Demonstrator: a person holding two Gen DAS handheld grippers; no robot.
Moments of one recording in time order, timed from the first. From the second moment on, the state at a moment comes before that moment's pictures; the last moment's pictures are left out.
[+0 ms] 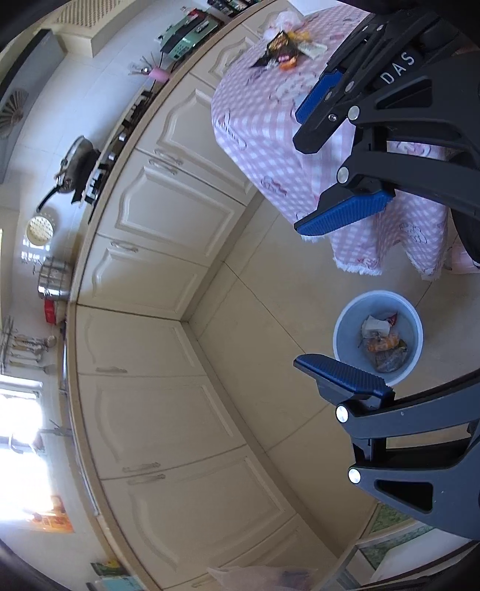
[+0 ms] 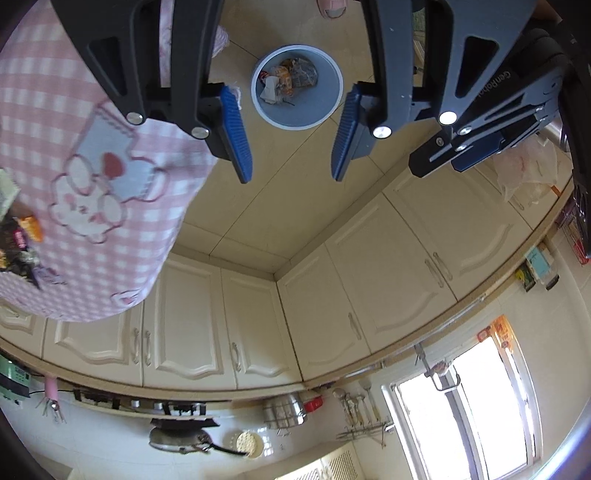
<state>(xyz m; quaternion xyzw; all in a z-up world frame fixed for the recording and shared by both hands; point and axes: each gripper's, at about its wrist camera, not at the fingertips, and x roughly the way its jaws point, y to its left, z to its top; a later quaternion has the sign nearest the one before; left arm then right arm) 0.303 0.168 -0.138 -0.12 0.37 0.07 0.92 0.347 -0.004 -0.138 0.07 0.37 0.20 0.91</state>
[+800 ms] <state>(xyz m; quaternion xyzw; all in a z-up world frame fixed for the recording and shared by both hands) 0.337 -0.116 -0.127 0.03 0.40 -0.14 0.90 0.304 -0.323 -0.136 0.19 0.33 -0.02 0.92</state>
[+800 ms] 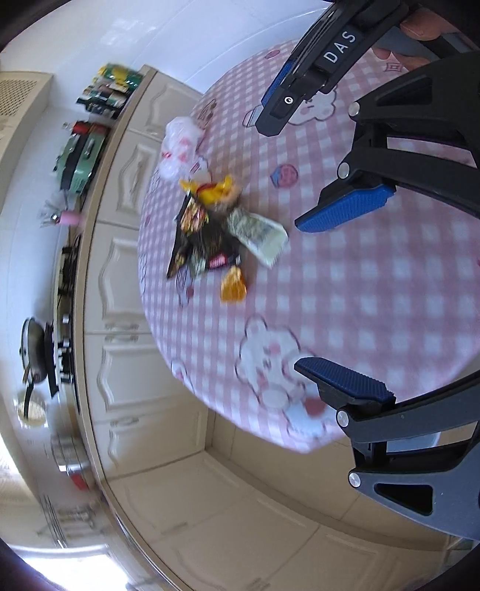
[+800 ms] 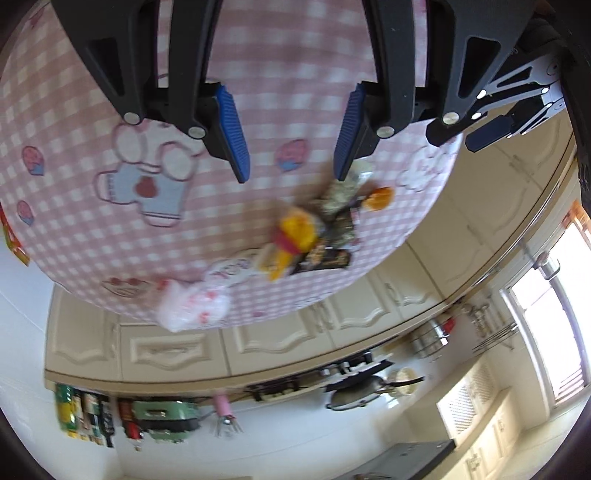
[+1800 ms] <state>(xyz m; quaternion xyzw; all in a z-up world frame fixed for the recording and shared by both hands) 0.382 -0.130 -0.130 0.01 0.40 -0.17 0.90 0.402 -0.322 -0.157 0.14 0.41 0.01 0.90</state>
